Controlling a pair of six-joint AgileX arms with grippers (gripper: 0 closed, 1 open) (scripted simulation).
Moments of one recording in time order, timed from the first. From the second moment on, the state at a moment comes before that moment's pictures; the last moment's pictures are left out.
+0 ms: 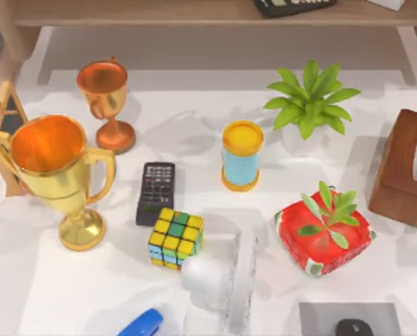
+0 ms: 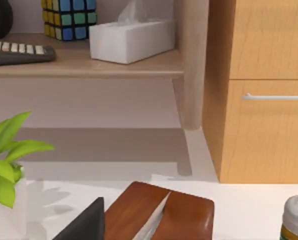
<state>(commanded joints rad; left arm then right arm) -0.09 0.32 0.35 -0.02 -0.09 0.00 0.00 0.00 0.00 0.00 0.00 0.00</state>
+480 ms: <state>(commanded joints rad) -0.29 0.99 1.08 -0.07 -0.27 0.01 0.00 0.00 0.00 0.00 0.00 0.00</state>
